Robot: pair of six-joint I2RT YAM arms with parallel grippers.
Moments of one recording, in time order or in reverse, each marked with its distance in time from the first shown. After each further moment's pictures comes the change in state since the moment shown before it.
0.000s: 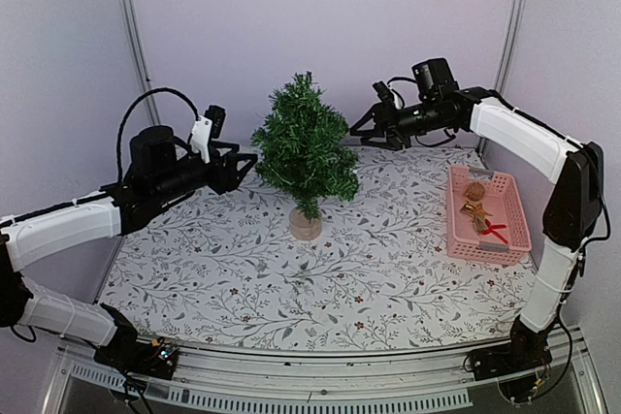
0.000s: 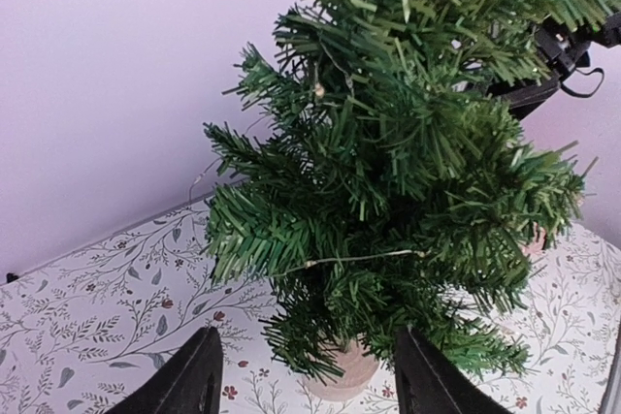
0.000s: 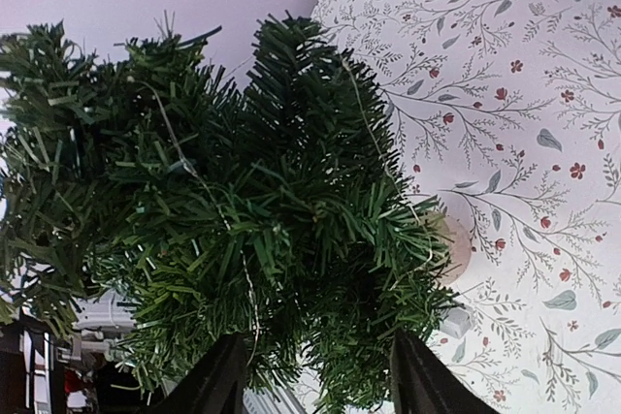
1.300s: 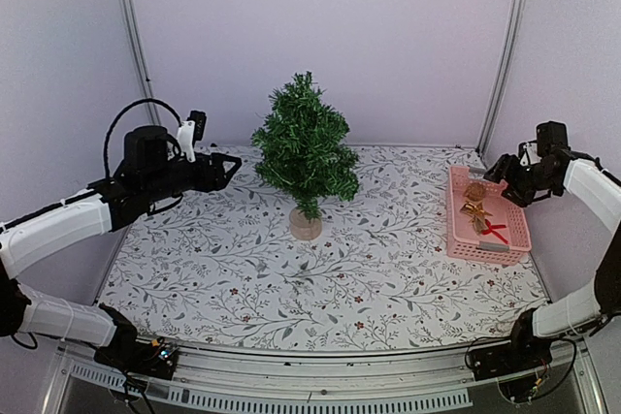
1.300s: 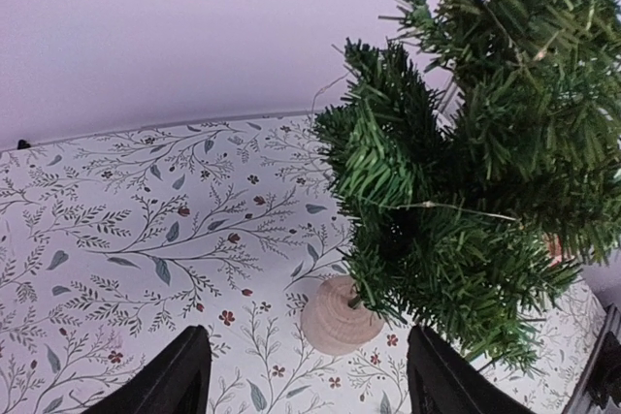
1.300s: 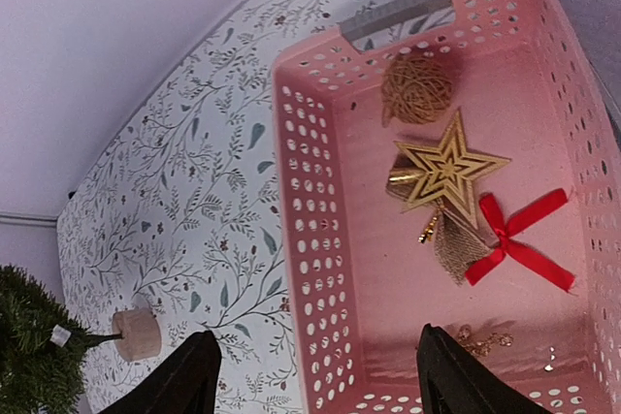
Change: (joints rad) left arm 0.079 -0.061 0.019 -0.225 -0.053 -0.244; right arm -0.626 -0.563 -0.735 0.001 0.363 -0.043
